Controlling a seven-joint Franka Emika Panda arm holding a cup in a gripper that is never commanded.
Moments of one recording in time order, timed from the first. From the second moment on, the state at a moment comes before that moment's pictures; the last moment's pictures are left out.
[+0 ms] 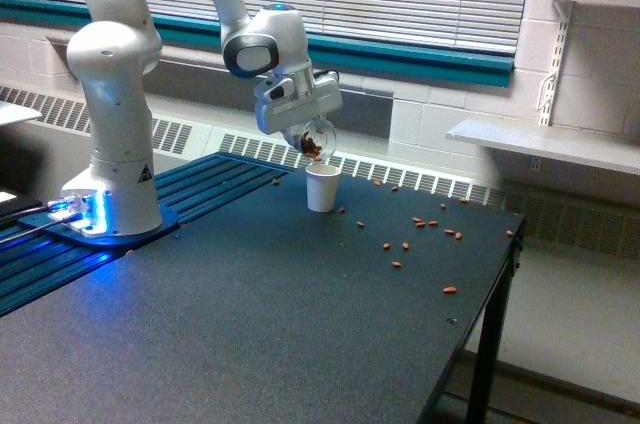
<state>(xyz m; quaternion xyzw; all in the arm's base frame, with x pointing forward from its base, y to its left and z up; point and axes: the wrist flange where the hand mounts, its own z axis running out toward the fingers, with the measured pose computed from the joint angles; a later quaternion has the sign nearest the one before) 0.201 0.319 0.253 -0.76 0.63 0.02 0.16</state>
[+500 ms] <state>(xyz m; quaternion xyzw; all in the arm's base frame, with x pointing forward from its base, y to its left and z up) 0.215 0.314 0.281 -0.75 0.63 0.00 0.20</state>
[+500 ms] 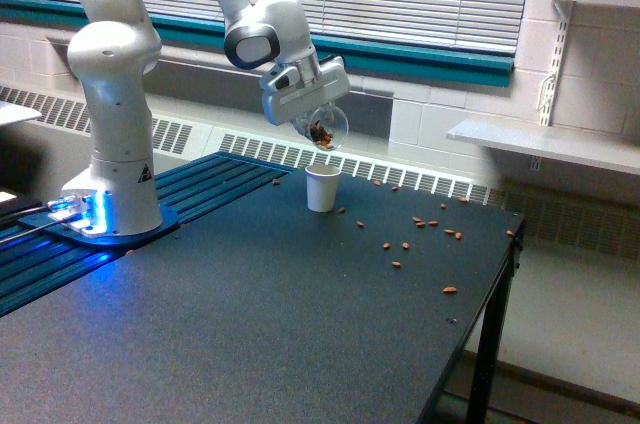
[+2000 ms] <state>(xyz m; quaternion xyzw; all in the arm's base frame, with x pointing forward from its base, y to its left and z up) 0.211 0.317 0.268 -0.72 0.65 0.02 0.23</state>
